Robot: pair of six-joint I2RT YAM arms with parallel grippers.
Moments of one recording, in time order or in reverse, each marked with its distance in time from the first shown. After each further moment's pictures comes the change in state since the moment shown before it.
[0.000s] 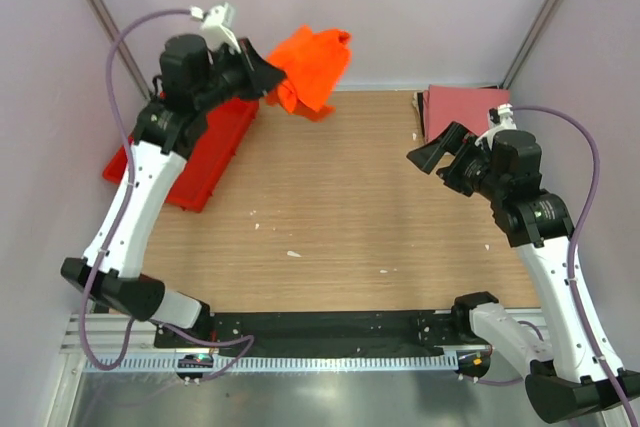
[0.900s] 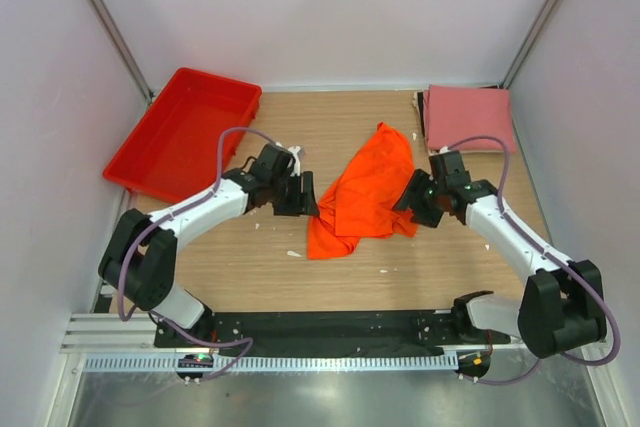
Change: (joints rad) left arm -0.271 0.003 -0.896 0.139 0.000 -0.077; right arm 0.041 0.337 -0.328 0.109 0.066 0.047
